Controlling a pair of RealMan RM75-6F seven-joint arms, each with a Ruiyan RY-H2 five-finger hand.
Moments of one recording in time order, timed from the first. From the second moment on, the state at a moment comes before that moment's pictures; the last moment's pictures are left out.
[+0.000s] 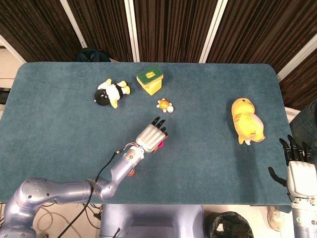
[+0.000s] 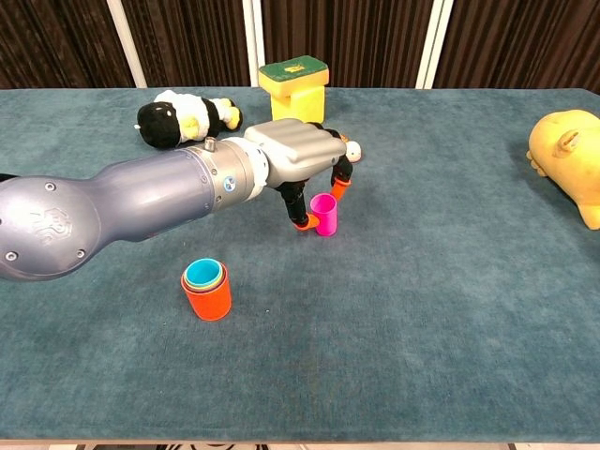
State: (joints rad) left arm -1.15 -1.85 -0.17 -1.21 0.91 0.84 0.67; right arm 0.06 -1.26 0.14 -1.51 -1.44 1.56 -0.05
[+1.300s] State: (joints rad) left arm -0.97 -1.07 -0.06 -2.06 1.03 0.84 0.62; right arm 0.06 -1.26 0.13 -1.51 -1.47 1.57 -0.07
